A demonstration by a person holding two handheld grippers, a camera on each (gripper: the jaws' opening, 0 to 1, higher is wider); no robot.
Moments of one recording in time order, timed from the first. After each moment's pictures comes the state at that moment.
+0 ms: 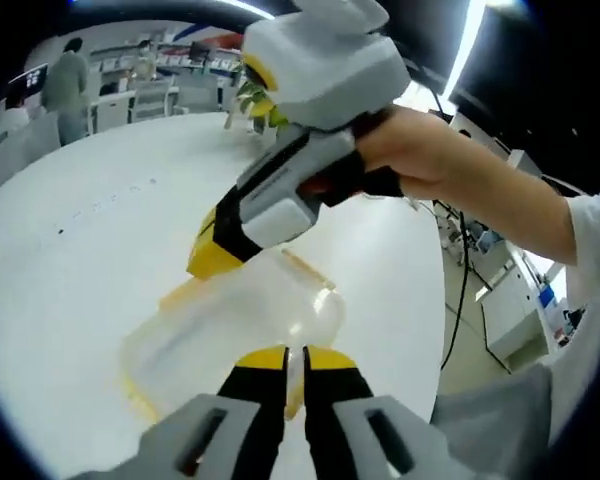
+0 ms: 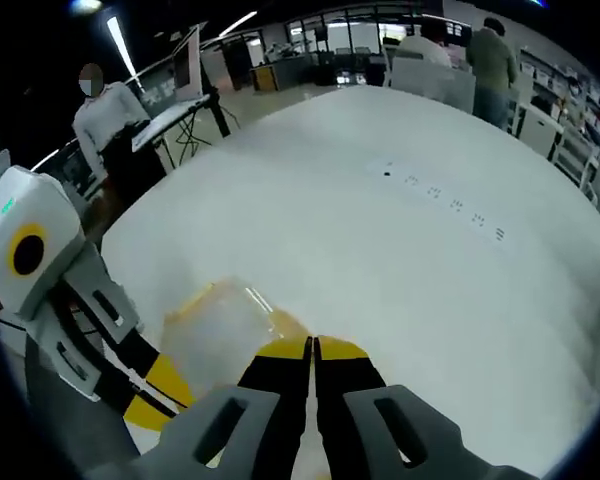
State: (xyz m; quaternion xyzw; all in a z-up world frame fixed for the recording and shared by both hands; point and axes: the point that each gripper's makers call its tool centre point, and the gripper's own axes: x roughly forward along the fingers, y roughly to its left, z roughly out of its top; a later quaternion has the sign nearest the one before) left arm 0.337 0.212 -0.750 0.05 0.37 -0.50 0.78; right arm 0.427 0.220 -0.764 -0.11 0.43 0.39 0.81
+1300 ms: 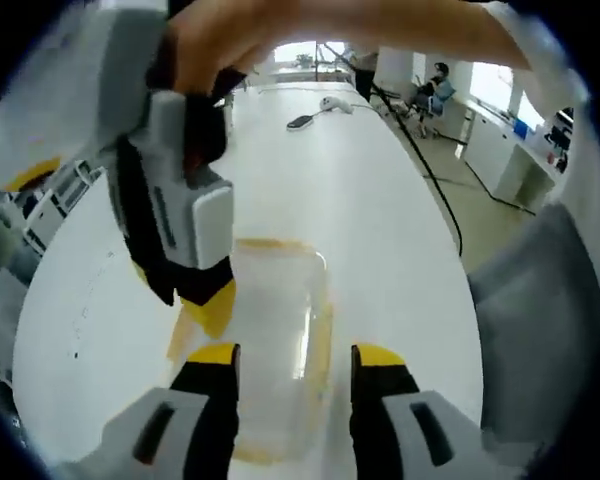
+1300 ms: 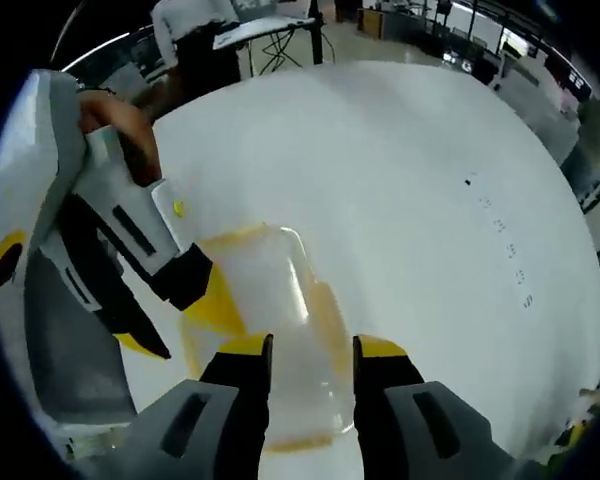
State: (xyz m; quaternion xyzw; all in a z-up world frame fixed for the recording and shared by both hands) left arm 0.323 0.217 -0.763 0.34 0.29 -0.59 0.67; right arm 0.401 0.229 -0.767 -0.30 0.46 0.51 0.66
